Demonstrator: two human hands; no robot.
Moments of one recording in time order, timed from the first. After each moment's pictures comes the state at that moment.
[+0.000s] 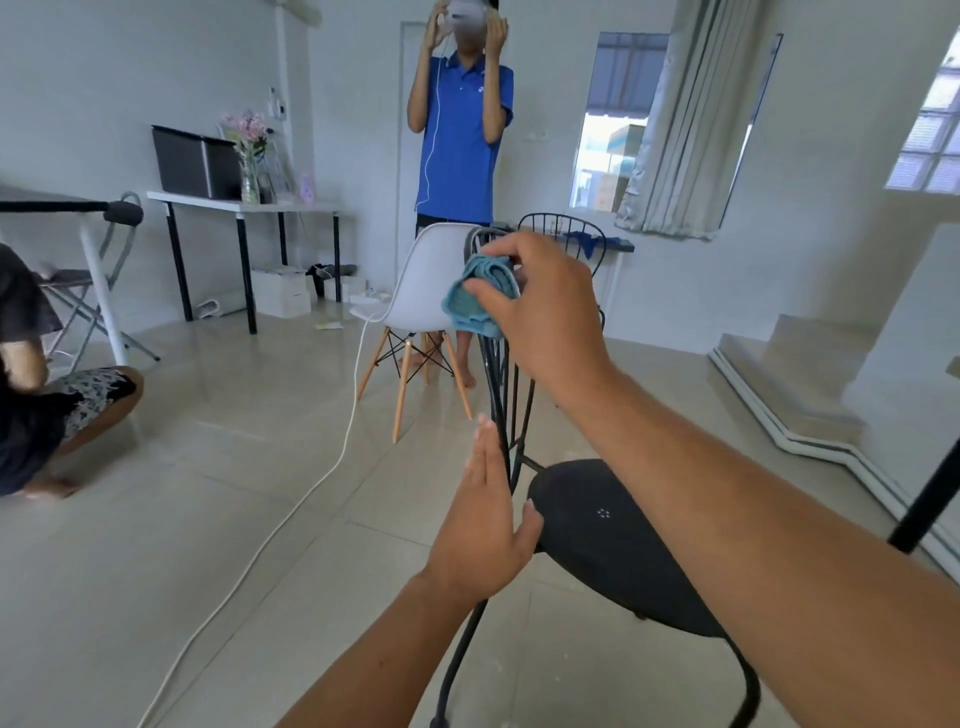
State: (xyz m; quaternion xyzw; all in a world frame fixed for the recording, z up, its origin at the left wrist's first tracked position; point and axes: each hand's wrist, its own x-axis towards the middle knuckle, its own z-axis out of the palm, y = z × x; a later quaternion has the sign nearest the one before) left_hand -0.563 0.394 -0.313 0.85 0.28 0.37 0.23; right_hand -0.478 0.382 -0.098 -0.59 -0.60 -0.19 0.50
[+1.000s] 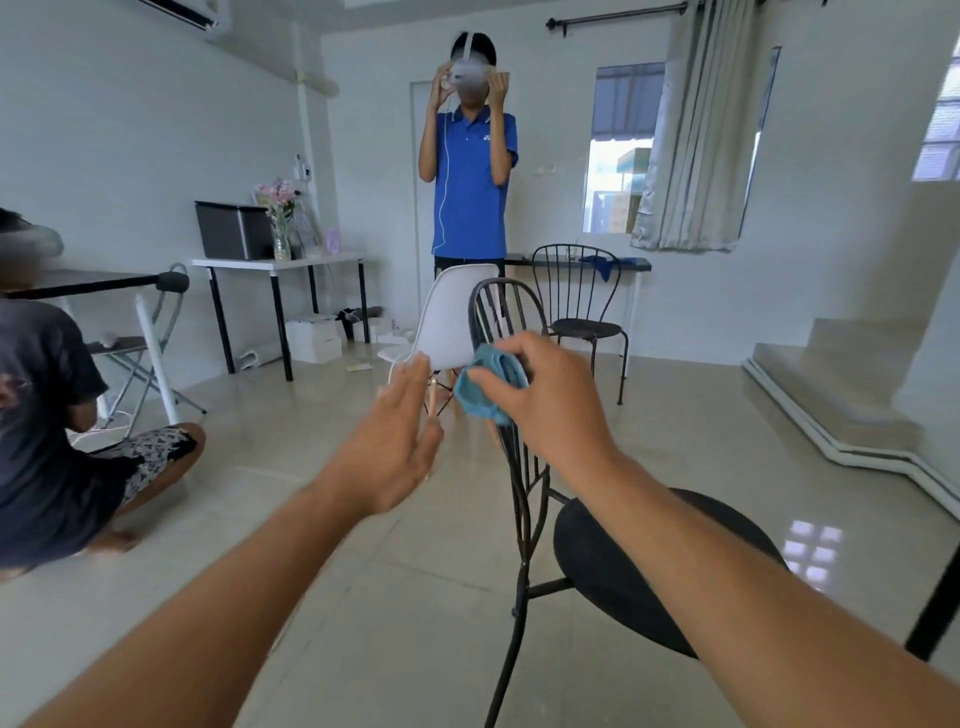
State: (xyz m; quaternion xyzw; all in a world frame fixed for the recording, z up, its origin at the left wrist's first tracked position) left_hand -0.674 0.469 -0.173 0.90 0.30 0.31 0.06; right_hand -0.479 0.368 -0.125 -0.59 -0.61 -0.07 0.52
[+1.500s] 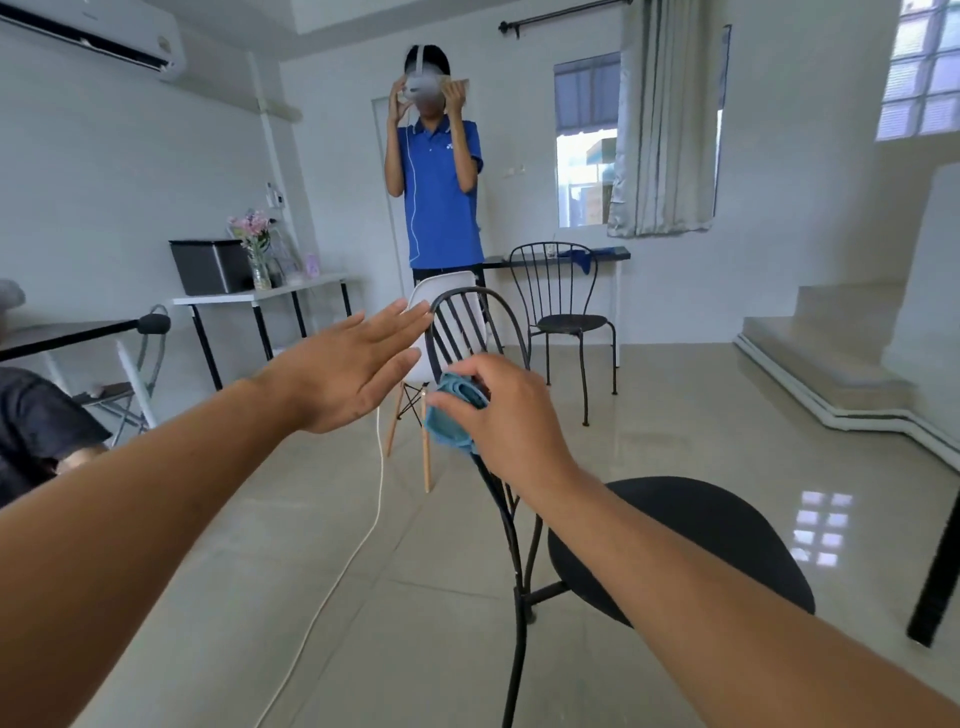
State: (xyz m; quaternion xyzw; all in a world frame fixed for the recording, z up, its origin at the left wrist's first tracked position) left_hand -0.665 0.503 -0.051 0.95 0.20 0.14 -0.17; right_hand -0.477 0.368 -0.132 -0.56 -0.60 -0.09 0.56
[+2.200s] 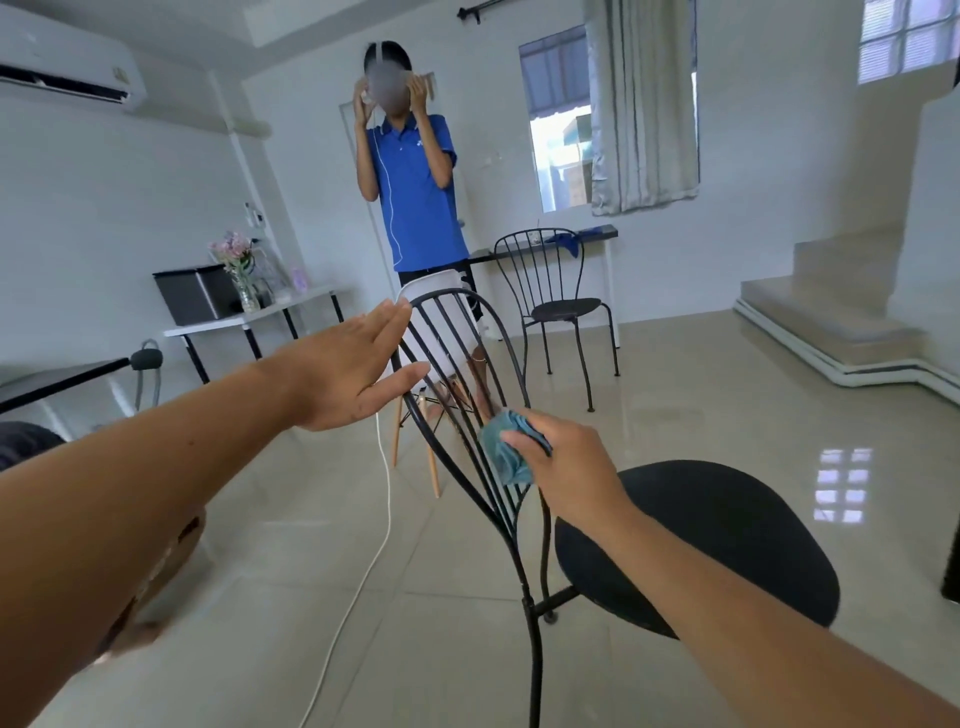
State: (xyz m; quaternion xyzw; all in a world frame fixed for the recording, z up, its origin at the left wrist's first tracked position) left_hand -0.617 0.492 -0.028 0.94 0.26 0.03 -0.23; right_hand -0.399 0.357 -0.211 -0.63 -0.57 0.02 0.53
